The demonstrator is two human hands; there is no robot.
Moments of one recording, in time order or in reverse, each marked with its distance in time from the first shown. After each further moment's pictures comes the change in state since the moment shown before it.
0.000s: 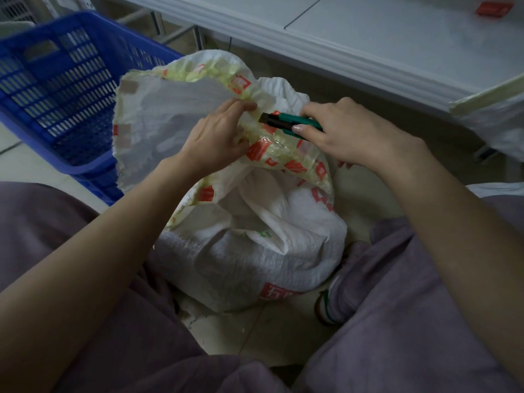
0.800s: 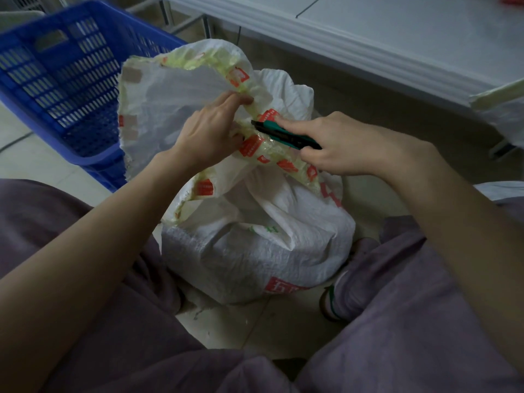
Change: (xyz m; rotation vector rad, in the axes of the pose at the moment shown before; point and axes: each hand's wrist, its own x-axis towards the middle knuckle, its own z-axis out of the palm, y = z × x) left_hand -0.004 -0.019 -0.005 0.107 0.032 -0.014; right_hand -0.003 -0.019 0.007 0.030 -0.172 -0.168
